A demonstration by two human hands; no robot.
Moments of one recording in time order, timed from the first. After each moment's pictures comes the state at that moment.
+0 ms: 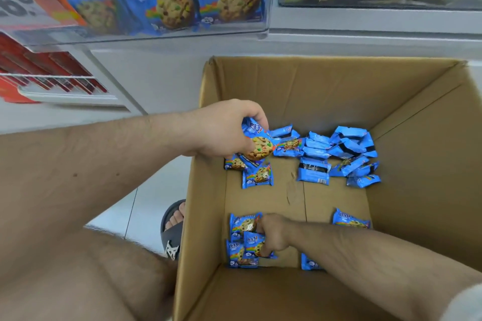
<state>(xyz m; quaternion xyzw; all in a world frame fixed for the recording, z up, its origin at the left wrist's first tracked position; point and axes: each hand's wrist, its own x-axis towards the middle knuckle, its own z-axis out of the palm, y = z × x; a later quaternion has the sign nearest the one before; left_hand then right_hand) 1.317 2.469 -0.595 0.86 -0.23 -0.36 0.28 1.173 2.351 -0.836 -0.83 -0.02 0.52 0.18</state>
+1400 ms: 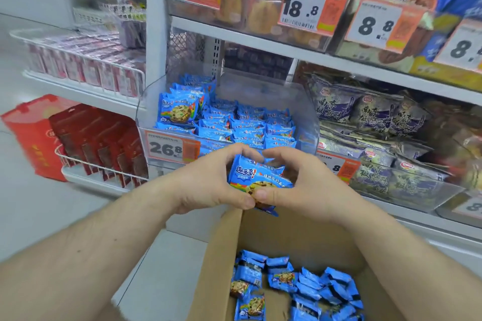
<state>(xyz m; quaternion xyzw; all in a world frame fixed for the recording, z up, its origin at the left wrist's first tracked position) 1.323 2.576 -0.464 0.70 -0.26 -0.23 0.63 1.282 2.380 -0.436 -0.94 -0.09 -0.02 0.32</state>
